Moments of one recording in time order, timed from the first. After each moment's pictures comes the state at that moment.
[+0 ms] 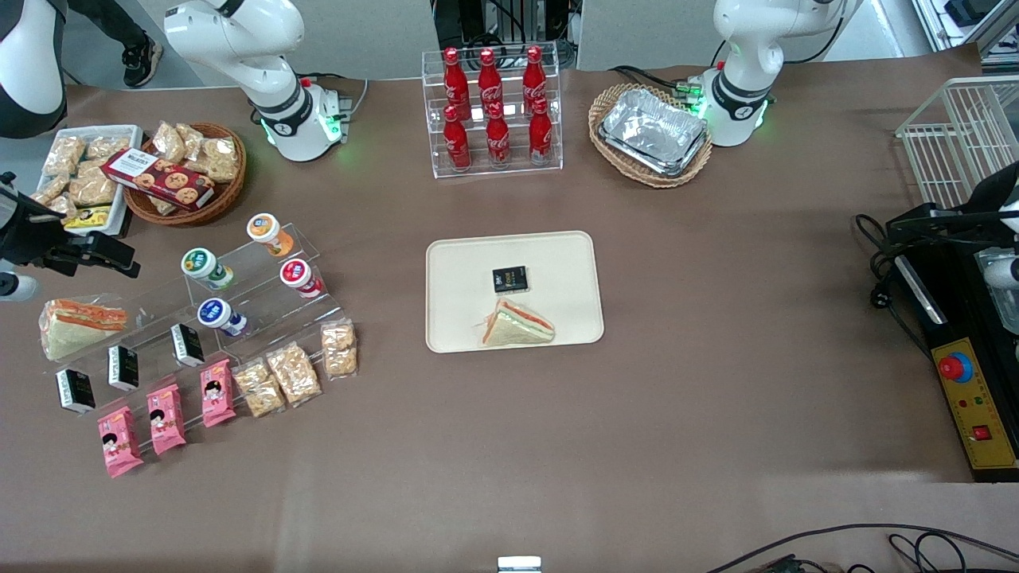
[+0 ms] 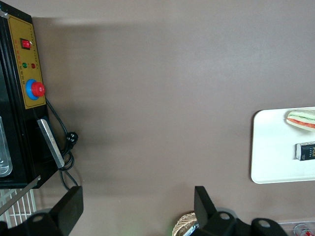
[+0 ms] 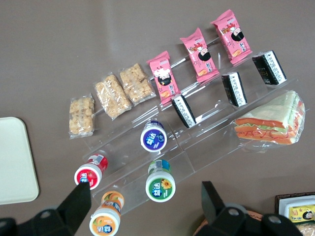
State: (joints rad) arm 0.07 -0.03 -0.16 -1.72 -0.01 1.67 -0.02
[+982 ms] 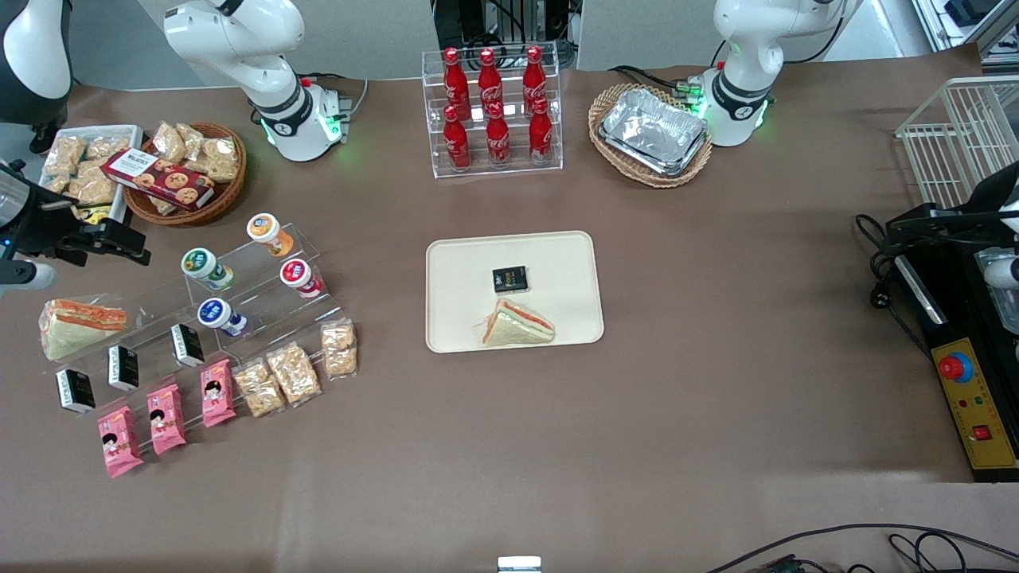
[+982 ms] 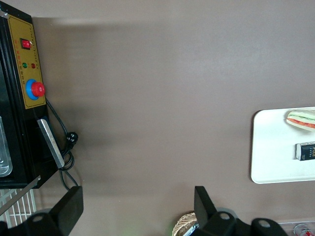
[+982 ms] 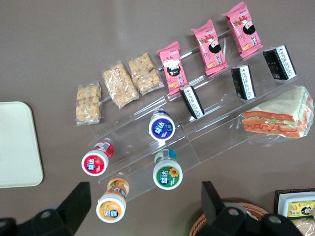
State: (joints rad) arm 0.09 -0.05 -0.16 -1.72 -0.01 1.62 -0.03
